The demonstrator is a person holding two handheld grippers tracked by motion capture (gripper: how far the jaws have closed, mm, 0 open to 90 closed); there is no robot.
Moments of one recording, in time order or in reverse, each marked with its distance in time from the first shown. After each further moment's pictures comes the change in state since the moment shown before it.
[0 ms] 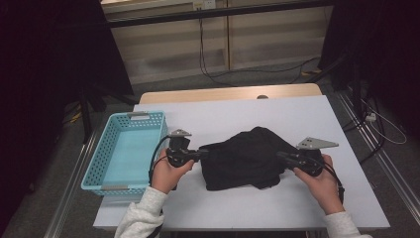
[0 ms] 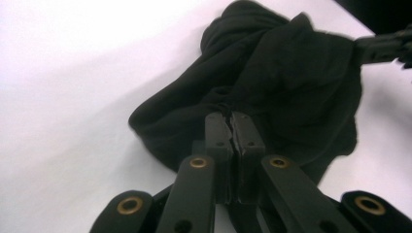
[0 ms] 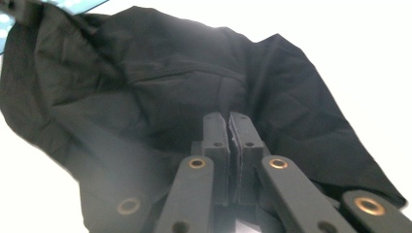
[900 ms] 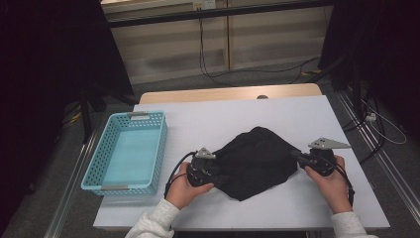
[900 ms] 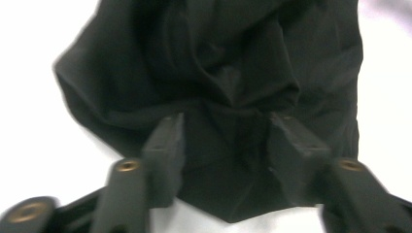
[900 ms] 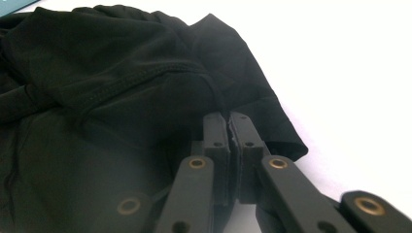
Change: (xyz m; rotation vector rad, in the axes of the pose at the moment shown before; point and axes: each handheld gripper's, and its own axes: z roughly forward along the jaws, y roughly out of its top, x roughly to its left) left arm -0.042 -0.036 0.041 0.141 -0.045 0.151; right arm -0.026 -0.013 -0.009 0.006 -0.112 0.029
